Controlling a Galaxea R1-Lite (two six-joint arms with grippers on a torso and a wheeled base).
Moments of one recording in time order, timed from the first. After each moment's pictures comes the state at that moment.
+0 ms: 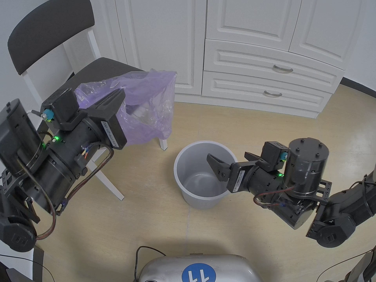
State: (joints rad) left arm -0.68 1.48 -0.60 -1.14 0.29 0.01; right arm 0.80 1.80 -0.67 -1.03 -0.37 0.31
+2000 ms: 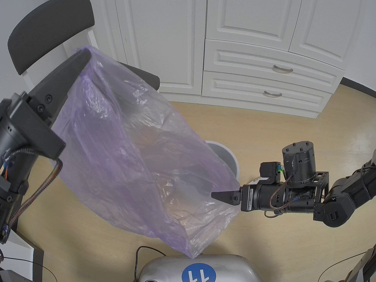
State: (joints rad) left arm -0.91 1.20 -0.55 -1.14 0.29 0.05; right arm 0.61 1.82 -0.68 -0.66 0.20 0.46
